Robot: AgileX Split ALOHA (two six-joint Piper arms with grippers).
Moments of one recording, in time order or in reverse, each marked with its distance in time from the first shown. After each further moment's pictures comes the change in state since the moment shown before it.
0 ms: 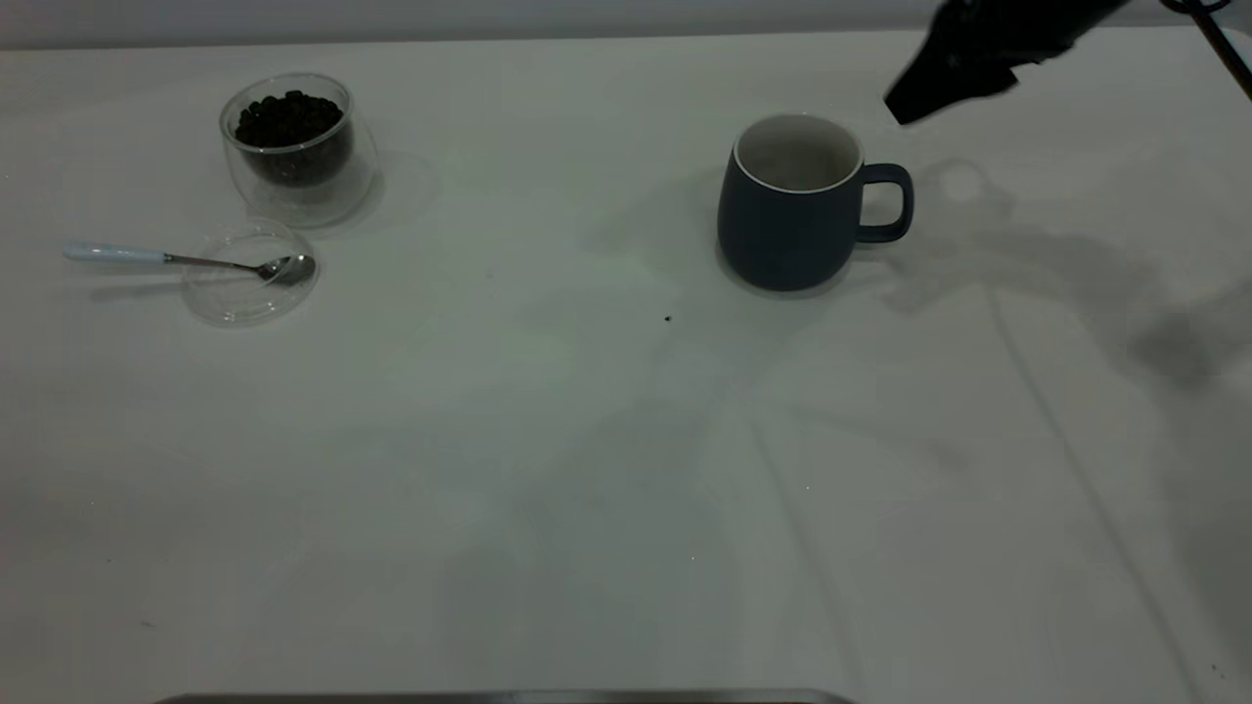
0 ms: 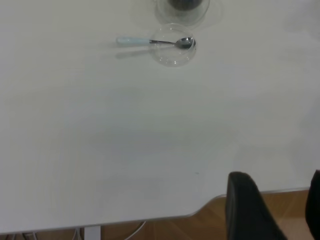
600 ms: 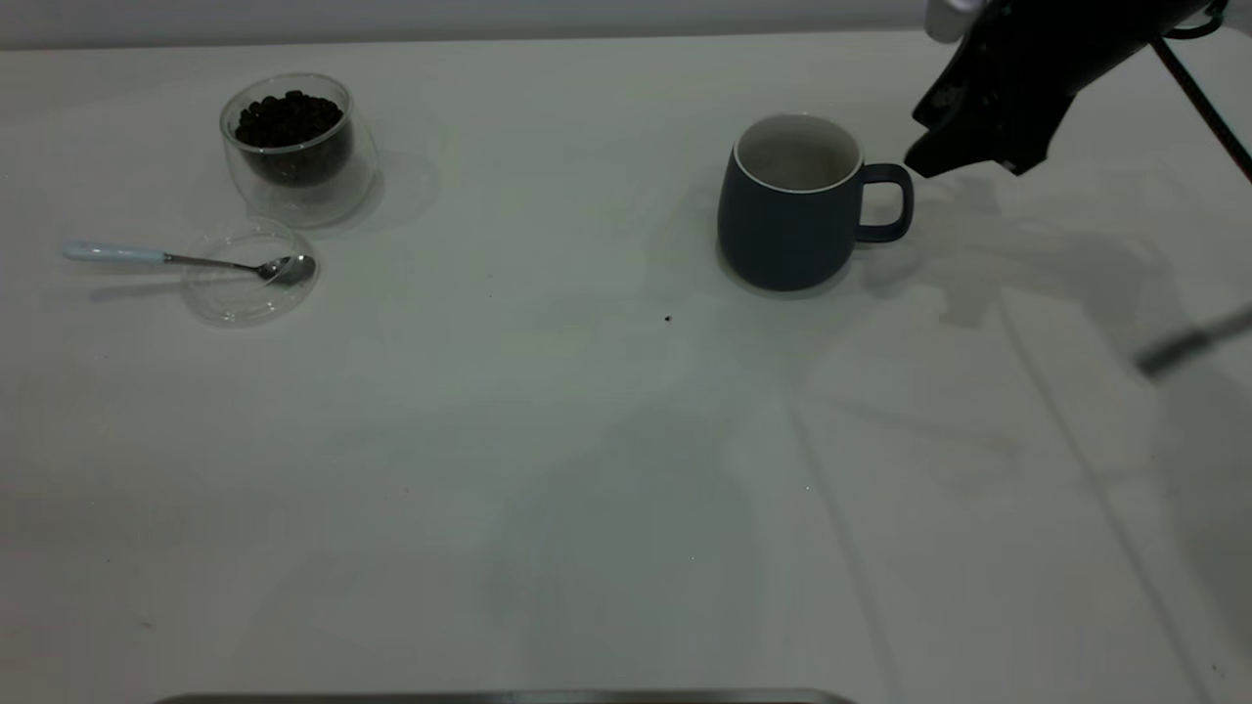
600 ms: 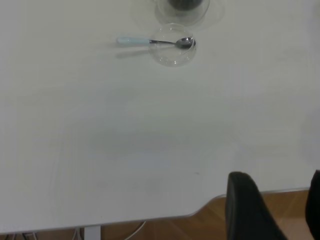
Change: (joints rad) left arm 0.000 0.000 0.000 0.000 0.000 0.000; right arm -0.006 0.080 -0.007 0.126 -0.043 -0.612
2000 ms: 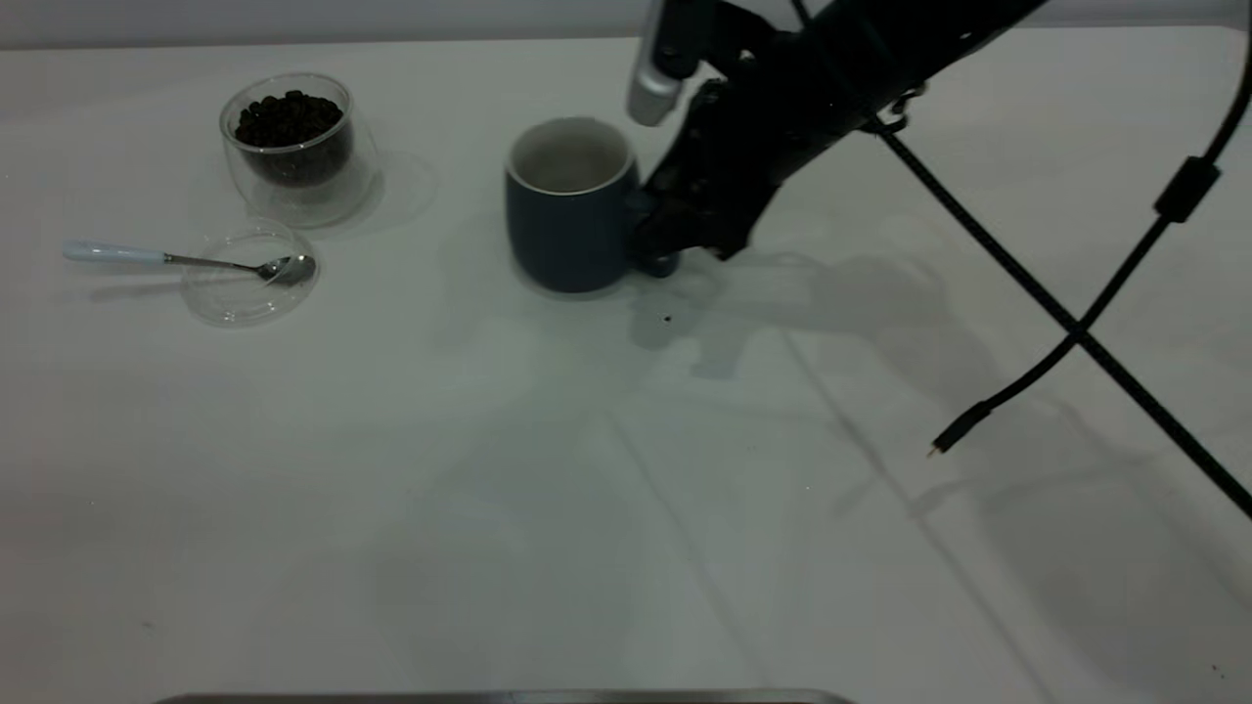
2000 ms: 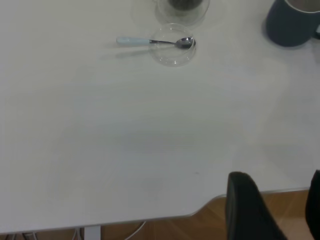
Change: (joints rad) left arm 0.000 0.000 0.000 0.000 0.000 0.000; right arm 0.338 0.149 -0.123 0.270 0.010 0.000
